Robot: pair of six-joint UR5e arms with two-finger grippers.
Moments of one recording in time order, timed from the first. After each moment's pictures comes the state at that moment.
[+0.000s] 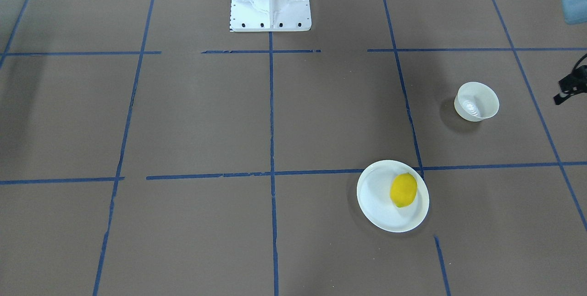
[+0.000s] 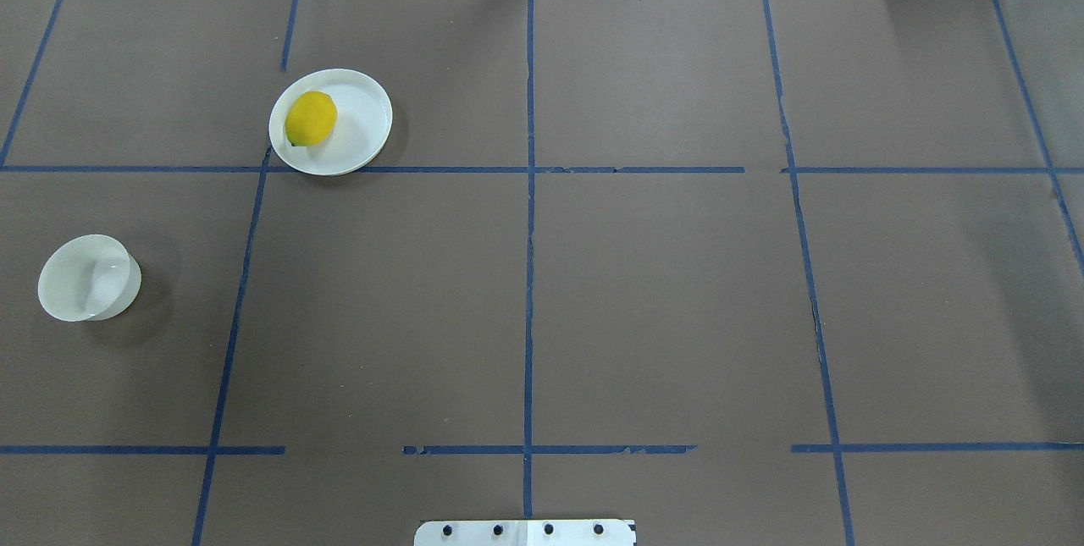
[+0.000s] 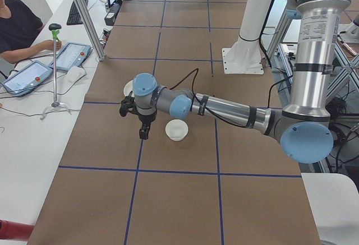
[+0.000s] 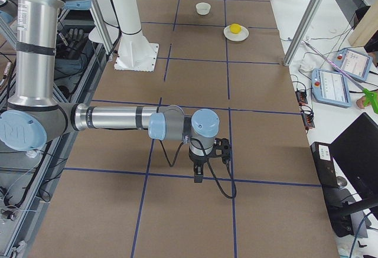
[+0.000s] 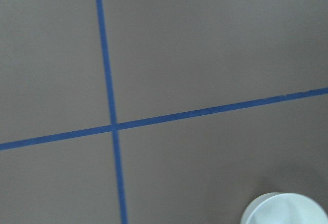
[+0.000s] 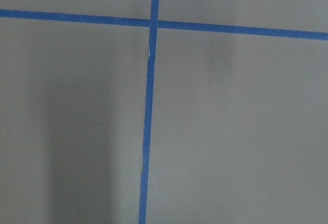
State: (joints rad) left arm -1.30 -1.66 -1.75 -1.72 -2.33 -0.30; right arm 1.54 -1.71 1.75 -1.64 2.28 -0.05
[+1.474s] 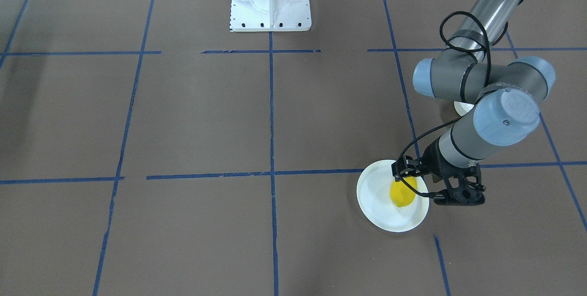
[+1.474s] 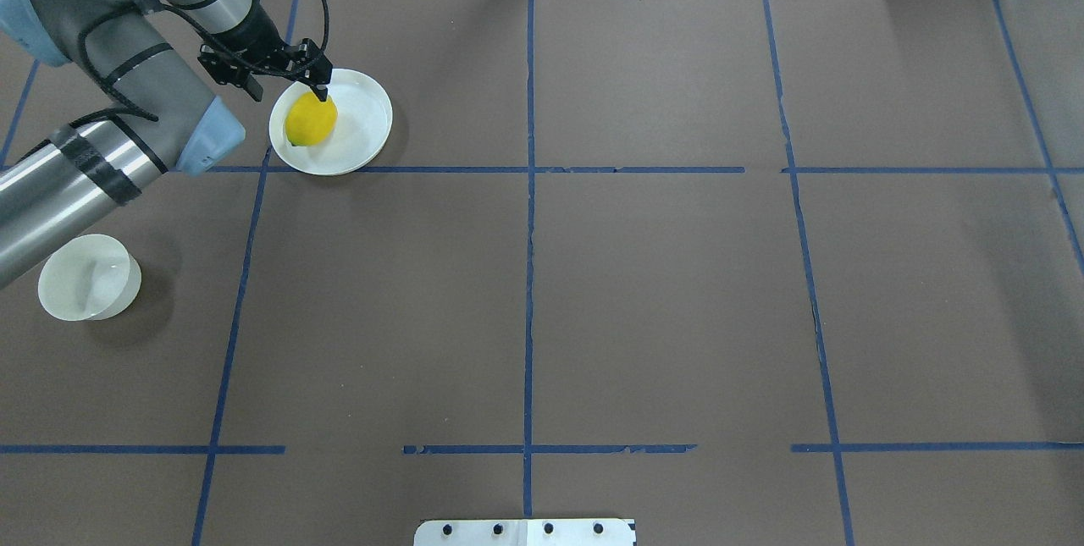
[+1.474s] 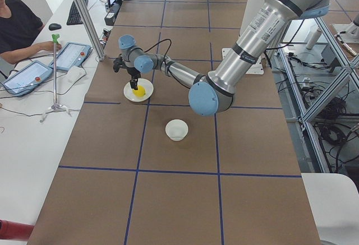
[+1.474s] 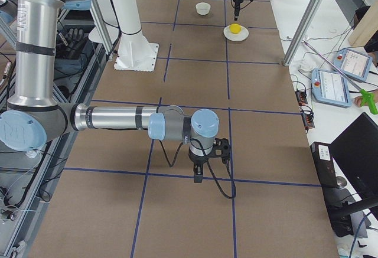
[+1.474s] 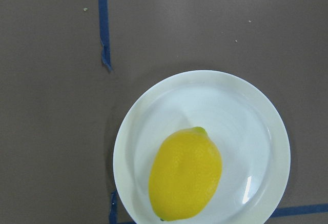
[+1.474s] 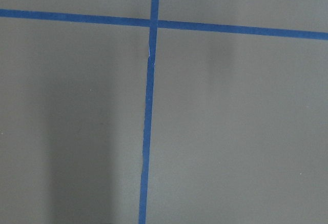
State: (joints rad) left arm -0.97 -2.24 -1.26 -1.84 -2.22 -0.79; right arm 1.54 -1.71 1.75 -1.64 2.28 -0.05
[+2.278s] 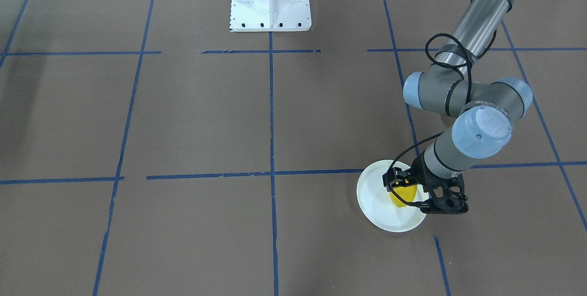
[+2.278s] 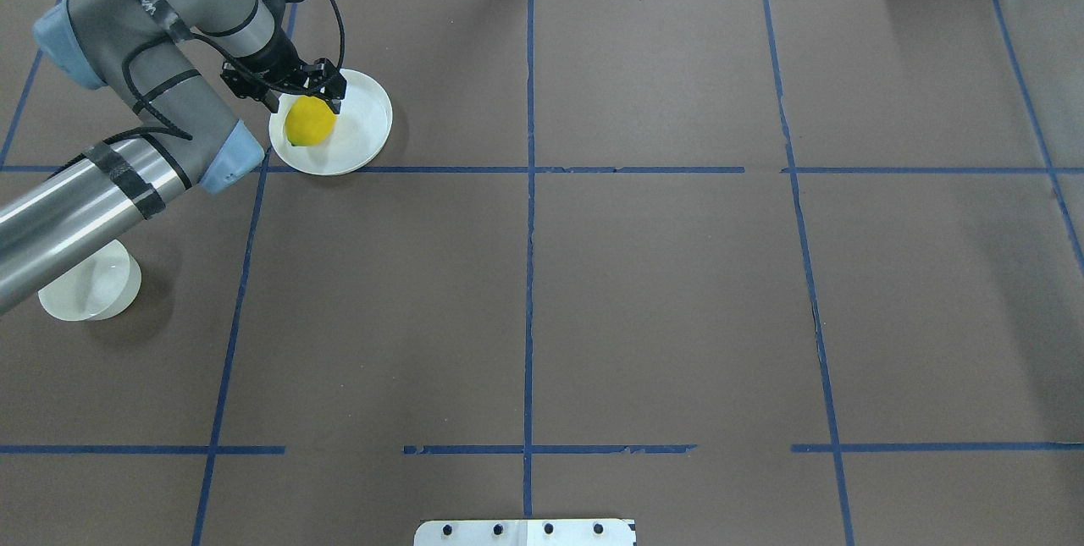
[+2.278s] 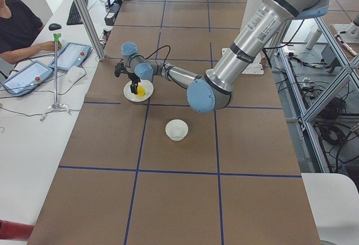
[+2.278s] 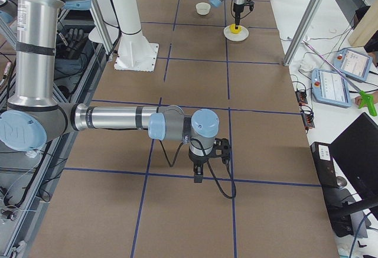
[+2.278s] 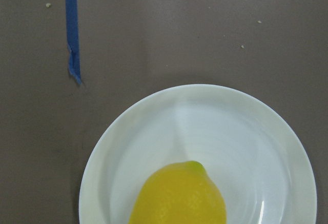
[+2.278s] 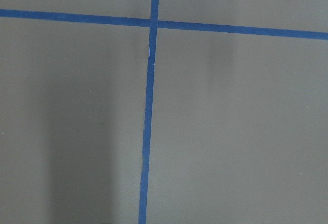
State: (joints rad) left arm -0.93 -2.26 -1.16 -1.95 -2.18 -0.82; right arm 1.54 -1.71 1.75 -1.64 2.28 -0.05
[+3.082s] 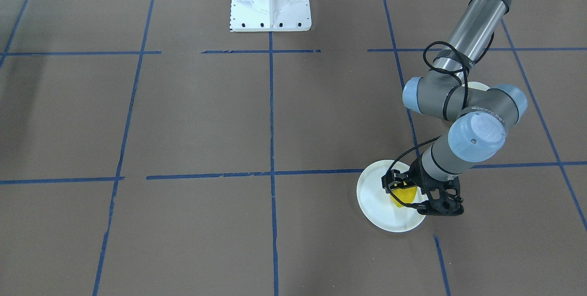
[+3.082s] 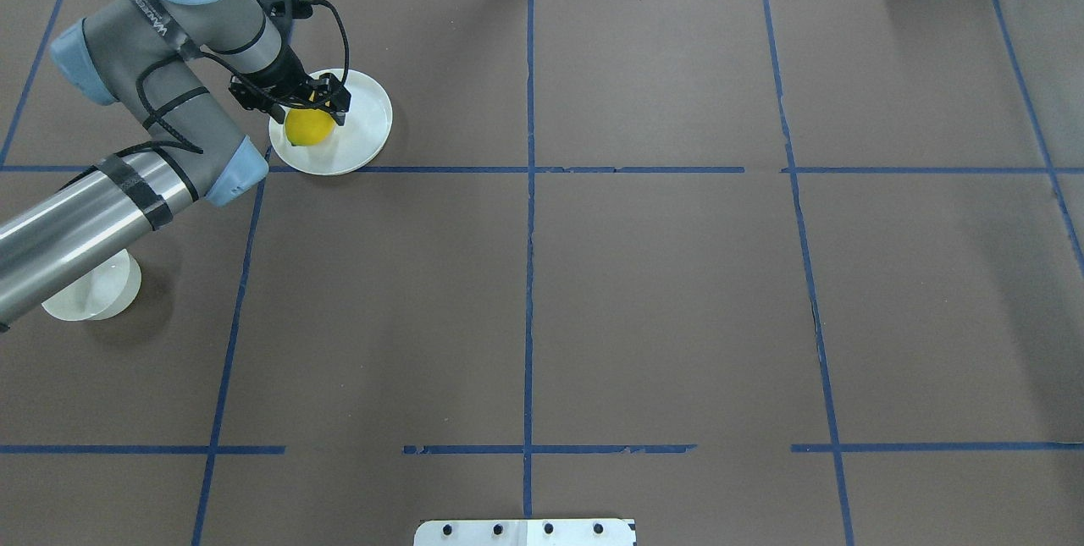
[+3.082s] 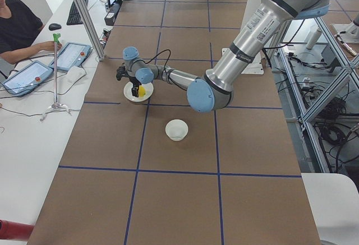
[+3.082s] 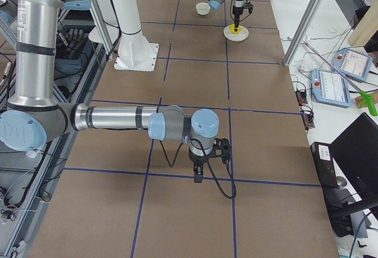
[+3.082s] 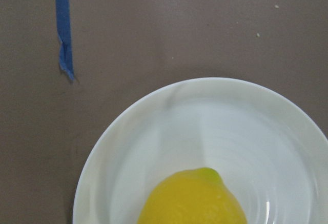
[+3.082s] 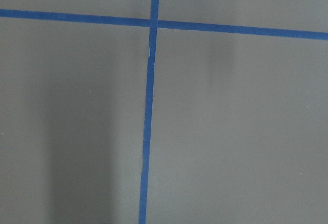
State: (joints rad) left arm -0.91 -2.26 -1.10 -2.03 -2.16 -0.83; right arm 1.54 -1.71 1.75 -1.64 2.28 -0.05
